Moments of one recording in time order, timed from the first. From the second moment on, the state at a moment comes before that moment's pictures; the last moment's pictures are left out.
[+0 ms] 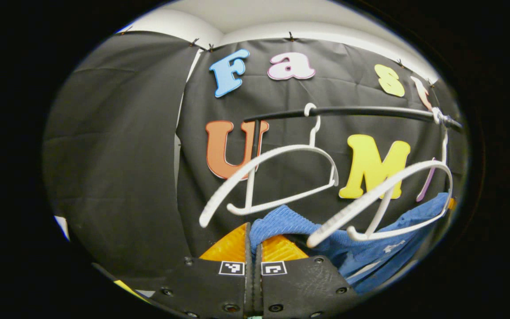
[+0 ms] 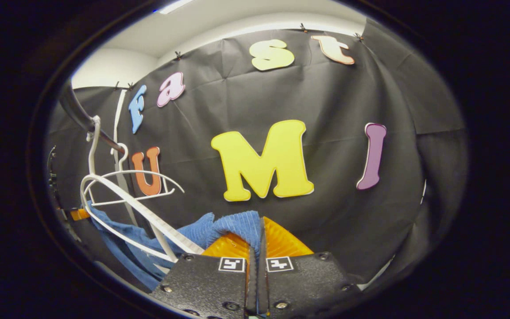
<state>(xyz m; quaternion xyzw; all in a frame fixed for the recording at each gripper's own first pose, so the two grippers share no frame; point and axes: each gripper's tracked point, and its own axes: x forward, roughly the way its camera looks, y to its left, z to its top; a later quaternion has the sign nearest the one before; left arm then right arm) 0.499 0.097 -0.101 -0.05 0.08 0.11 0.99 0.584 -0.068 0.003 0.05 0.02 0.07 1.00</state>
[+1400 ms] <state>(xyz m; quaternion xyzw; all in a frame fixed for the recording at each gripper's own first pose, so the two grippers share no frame) 0.416 -0.042 -0.120 -0.04 0.12 -0.02 0.99 0.458 0.026 -0.081 0.09 0.11 0.15 0.98</state>
